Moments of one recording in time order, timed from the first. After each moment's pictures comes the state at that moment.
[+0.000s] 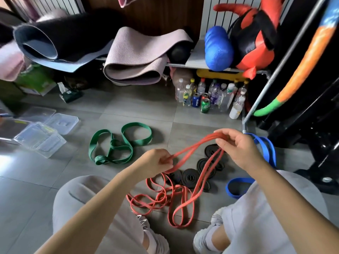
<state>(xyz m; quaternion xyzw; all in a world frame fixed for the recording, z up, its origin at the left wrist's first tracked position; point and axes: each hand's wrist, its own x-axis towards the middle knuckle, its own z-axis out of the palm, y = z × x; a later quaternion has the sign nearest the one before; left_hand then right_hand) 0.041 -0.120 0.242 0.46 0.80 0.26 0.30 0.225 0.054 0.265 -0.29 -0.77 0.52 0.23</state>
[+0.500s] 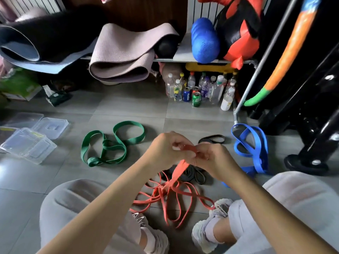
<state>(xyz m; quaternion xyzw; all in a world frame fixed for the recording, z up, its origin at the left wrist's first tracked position) 0.092 -0.094 0.295 0.51 0.73 0.36 0.27 0.230 0.008 0.254 -0.24 -0.81 0.51 0.15</state>
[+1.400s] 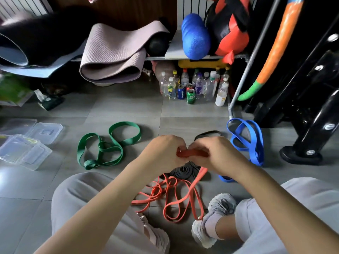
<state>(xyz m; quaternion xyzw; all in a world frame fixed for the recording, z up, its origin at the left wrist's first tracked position) 0.111 -0.083 0.308 0.59 0.79 0.09 0.14 0.243 0.012 0.279 -0.23 -0.89 0.37 0.11</state>
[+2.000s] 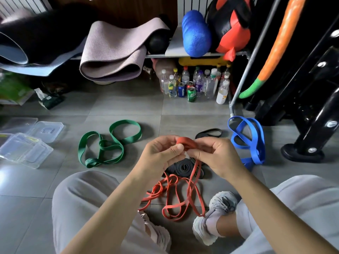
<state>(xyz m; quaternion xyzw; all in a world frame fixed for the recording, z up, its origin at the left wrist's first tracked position) 0.114 -0.110 0.281 0.23 0.54 0.64 0.50 0.245 -0.006 0.268 -0.25 -0.70 0.63 0.25</state>
